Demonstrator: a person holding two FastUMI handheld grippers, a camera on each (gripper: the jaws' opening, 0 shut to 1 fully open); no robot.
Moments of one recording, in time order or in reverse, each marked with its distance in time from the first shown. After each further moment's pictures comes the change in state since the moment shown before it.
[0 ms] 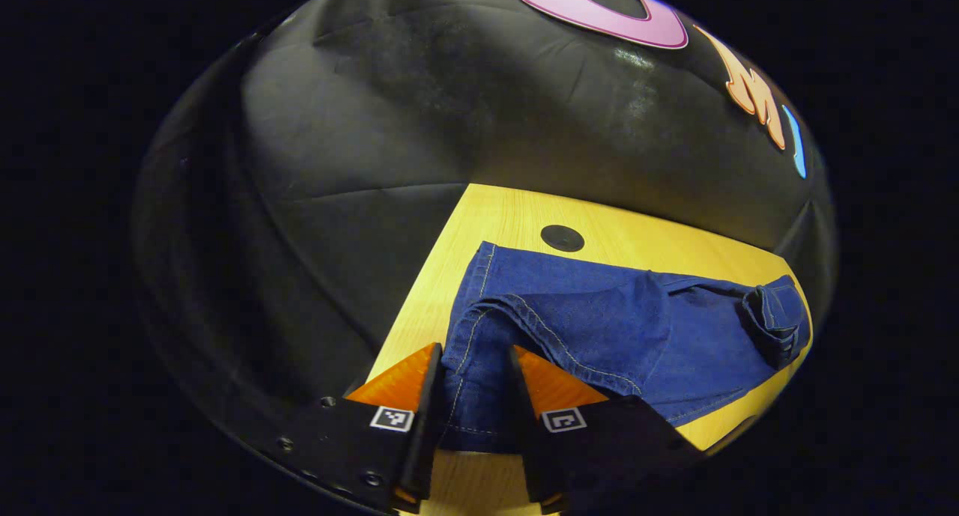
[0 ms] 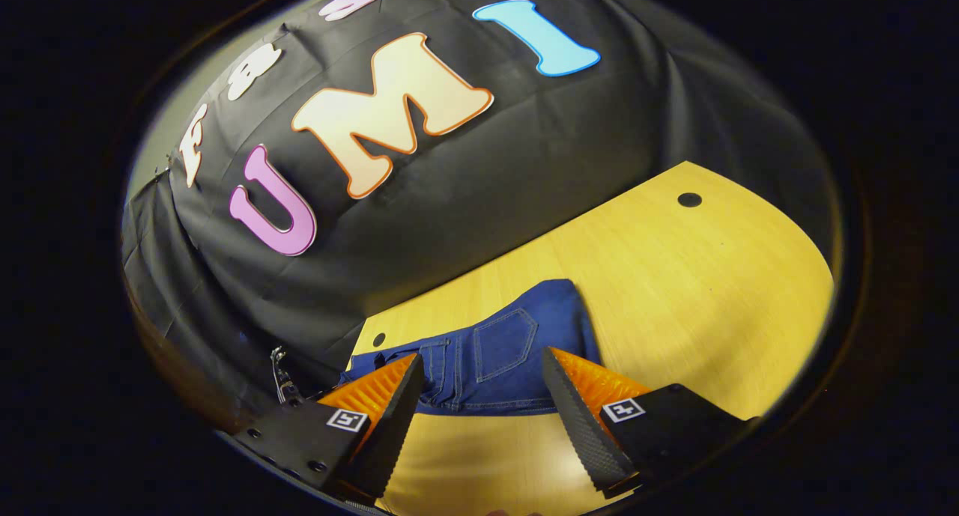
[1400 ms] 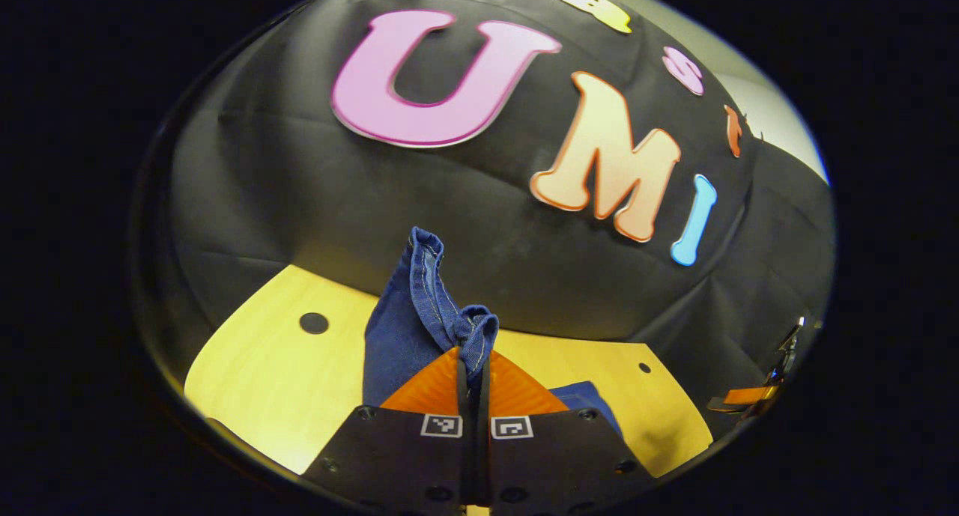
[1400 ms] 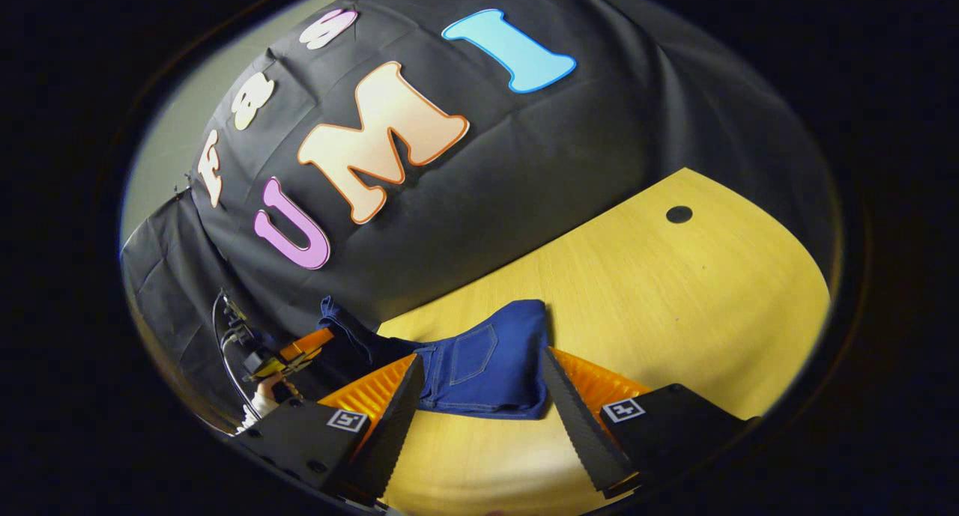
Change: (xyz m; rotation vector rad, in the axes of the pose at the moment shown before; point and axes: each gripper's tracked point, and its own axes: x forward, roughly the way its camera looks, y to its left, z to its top) left arm -0.135 -0.340 0.141 -0.081 -0.261 -0.358; right arm -0.011 -0.030 0.027 0.004 0.018 0.142
